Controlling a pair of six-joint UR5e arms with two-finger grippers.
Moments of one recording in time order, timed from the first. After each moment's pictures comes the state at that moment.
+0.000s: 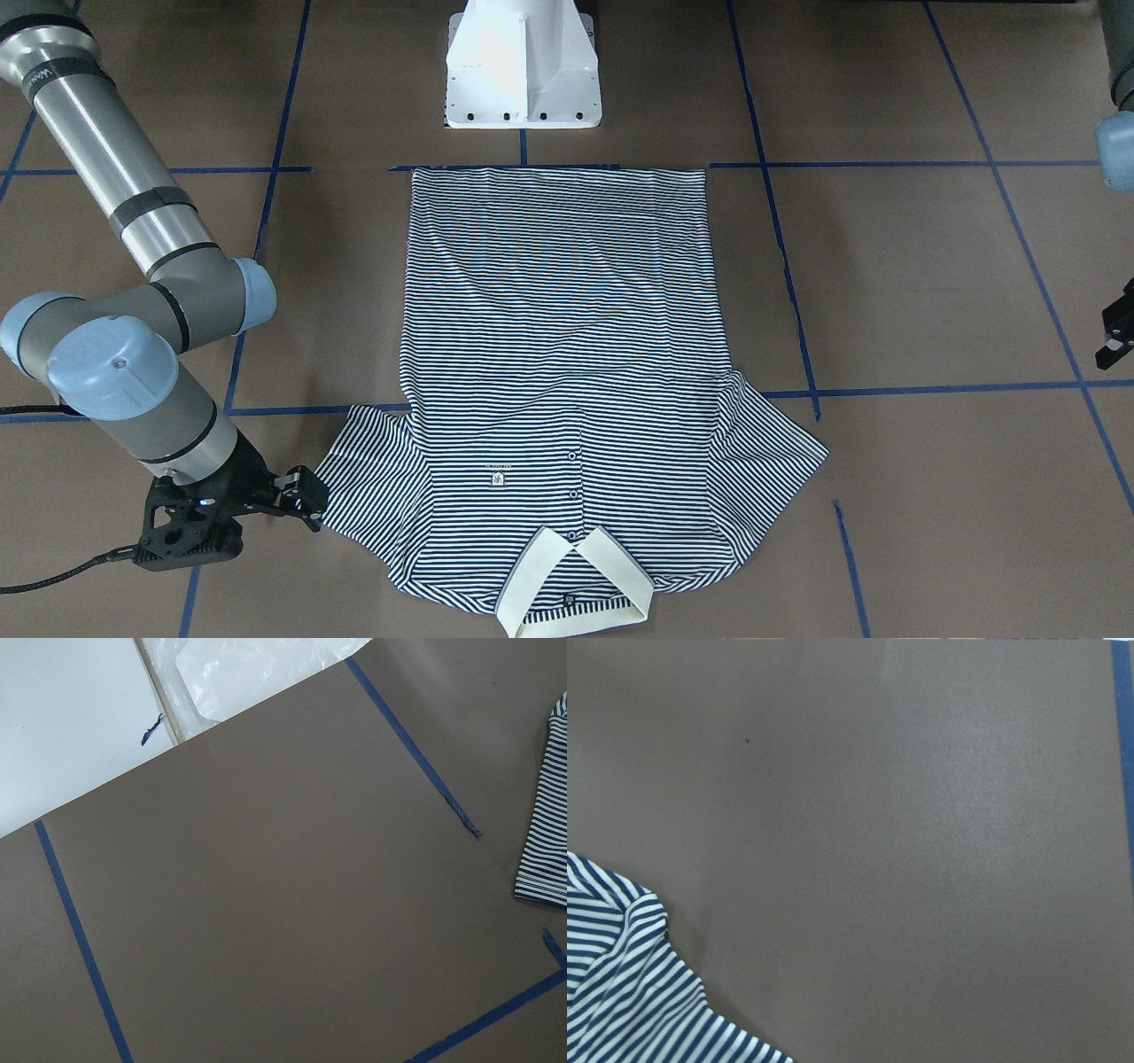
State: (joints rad) left arm -1.38 -1.90 -1.51 -1.90 -2.29 -0.03; right arm 0.92 -0.80 0.94 -0.86 1.98 0.90
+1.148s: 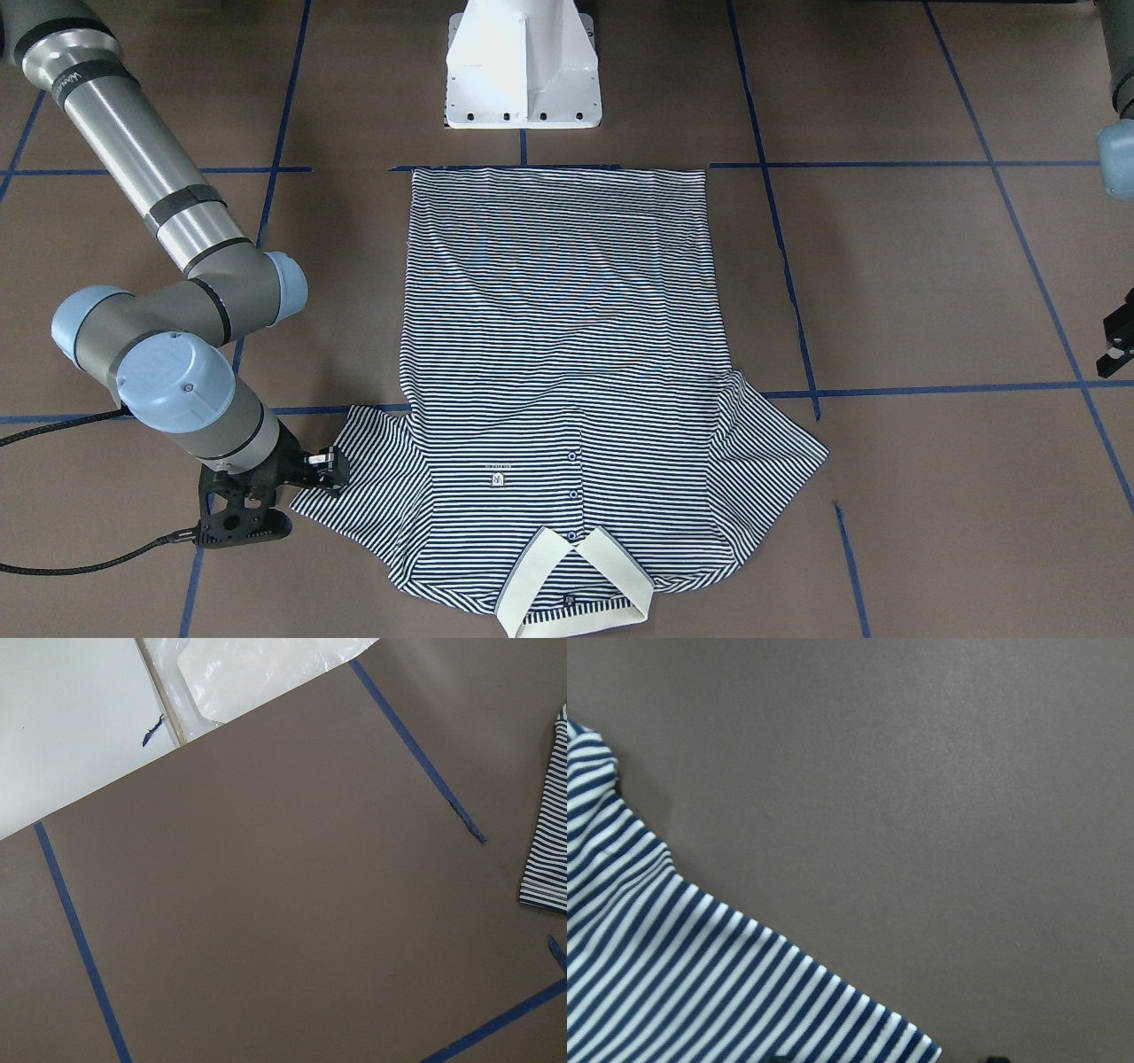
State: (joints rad) left arm -1.38 -1.92 -1.49 -1.90 -2.29 -0.04; right arm 0.89 -0.80 0.95 -1.03 2.04 0.82
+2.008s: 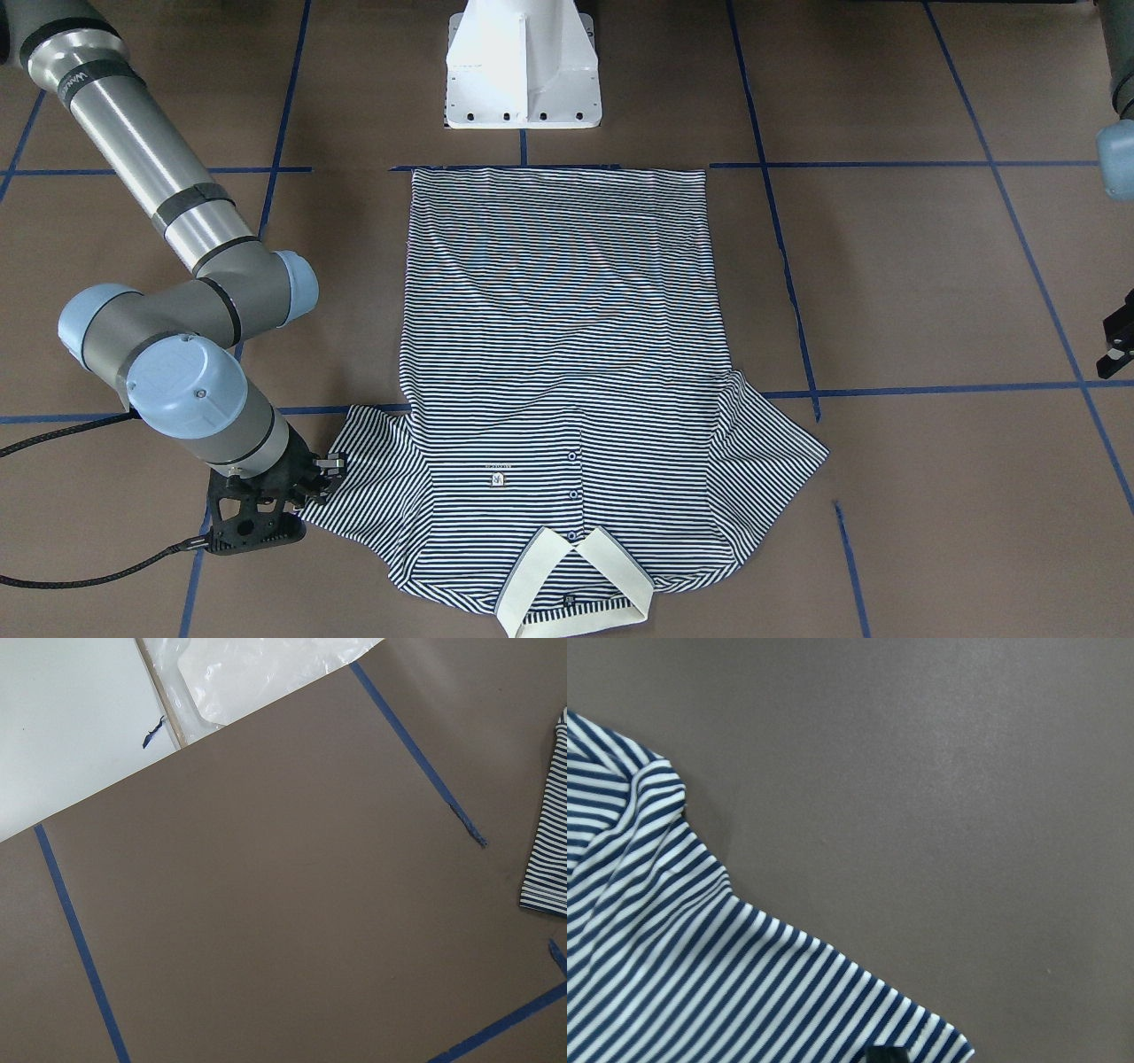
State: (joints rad) left arm -1.38 -1.93 -1.45 -1.90 -2.29 -0.03; right arm 0.89 -0.76 0.95 -1.08 2.04 0.78
